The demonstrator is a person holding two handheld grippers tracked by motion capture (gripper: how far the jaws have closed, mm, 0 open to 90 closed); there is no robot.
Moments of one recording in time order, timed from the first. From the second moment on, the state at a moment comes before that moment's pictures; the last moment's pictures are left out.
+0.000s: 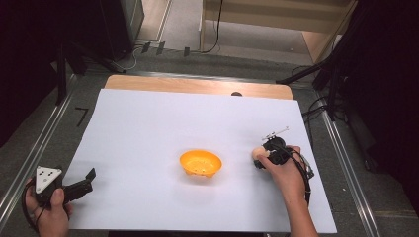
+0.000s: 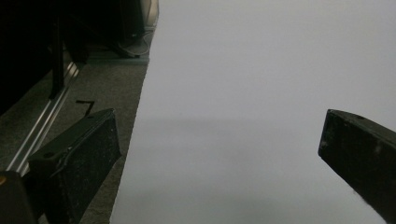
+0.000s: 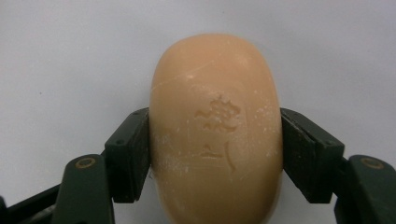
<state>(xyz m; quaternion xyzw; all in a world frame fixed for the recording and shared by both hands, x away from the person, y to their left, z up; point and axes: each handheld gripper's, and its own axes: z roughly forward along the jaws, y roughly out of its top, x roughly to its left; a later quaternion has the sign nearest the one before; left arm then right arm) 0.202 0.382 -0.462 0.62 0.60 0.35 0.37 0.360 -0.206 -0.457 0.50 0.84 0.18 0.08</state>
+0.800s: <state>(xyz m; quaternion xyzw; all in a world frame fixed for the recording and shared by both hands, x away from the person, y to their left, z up) 0.202 0.382 -0.462 0.62 0.60 0.35 0.37 0.352 -0.208 -0.429 0.41 0.88 0.23 0.07</state>
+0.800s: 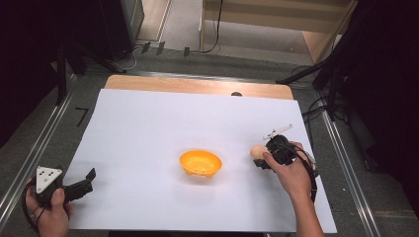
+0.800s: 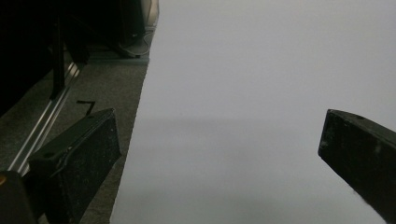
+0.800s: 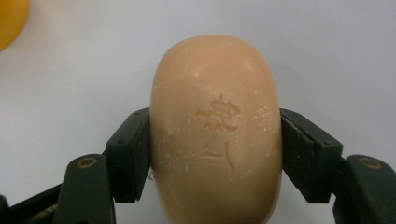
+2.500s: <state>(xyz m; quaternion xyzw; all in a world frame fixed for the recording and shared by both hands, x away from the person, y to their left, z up) 0.202 0.382 -0.462 0.62 0.60 0.35 0.37 0.341 -0.099 -0.377 0.19 0.94 0.26 0.07</state>
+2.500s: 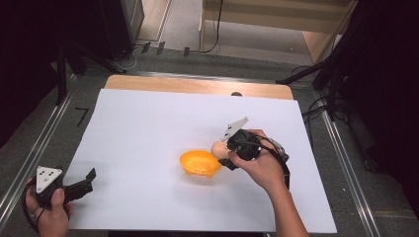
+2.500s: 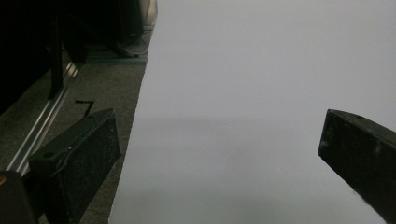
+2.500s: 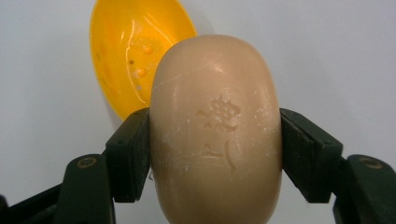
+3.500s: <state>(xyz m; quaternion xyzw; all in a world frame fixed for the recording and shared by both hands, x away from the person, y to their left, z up) 0.203 0.382 -0.462 0.62 0.60 0.34 0.37 0.345 -0.043 -0.393 0.10 0.96 0.25 0.04</state>
